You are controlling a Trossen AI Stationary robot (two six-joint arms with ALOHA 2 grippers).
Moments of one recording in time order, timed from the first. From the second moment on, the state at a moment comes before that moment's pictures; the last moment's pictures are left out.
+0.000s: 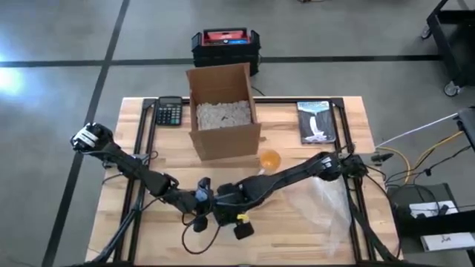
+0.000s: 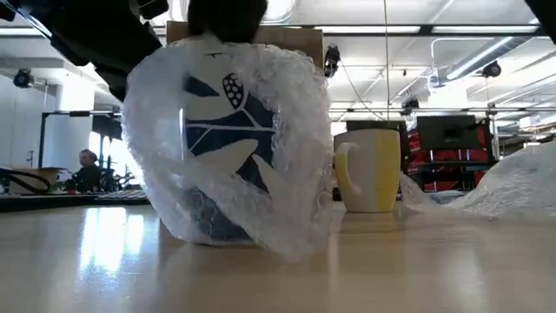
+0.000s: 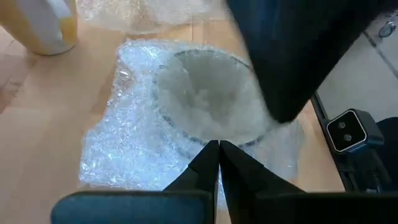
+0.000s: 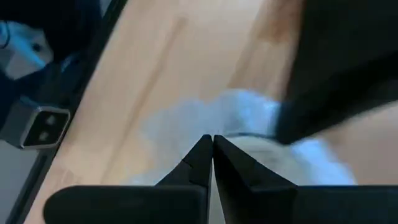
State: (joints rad) left arm -0.55 1.45 0.71 0.18 -0.32 -0.52; right arm 0.33 2.43 2.27 -1.03 -0.16 -0.05
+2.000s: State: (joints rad) left arm -0.55 1.45 0.71 0.15 -0.32 -0.54; right arm 0.33 2.28 2.26 -1.22 -0.09 0.18
